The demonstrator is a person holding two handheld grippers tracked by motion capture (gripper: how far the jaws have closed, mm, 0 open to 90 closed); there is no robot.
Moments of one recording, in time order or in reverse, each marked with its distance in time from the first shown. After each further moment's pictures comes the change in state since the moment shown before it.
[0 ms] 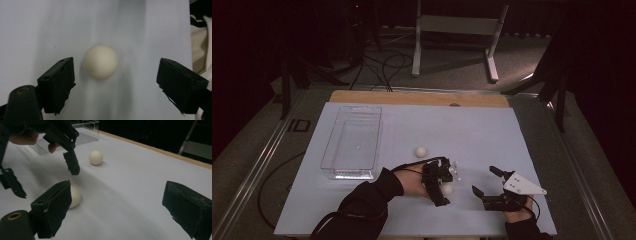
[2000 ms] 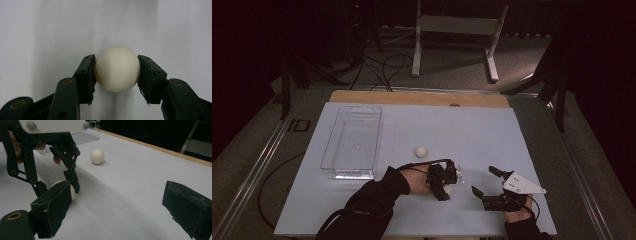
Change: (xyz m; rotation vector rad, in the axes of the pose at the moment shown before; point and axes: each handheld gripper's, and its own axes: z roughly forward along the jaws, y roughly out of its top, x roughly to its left) left arm 0.004 0.008 0.017 0.106 0.006 0.041; right arm 0.000 -0.001 0.001 0.005 0.010 0.012
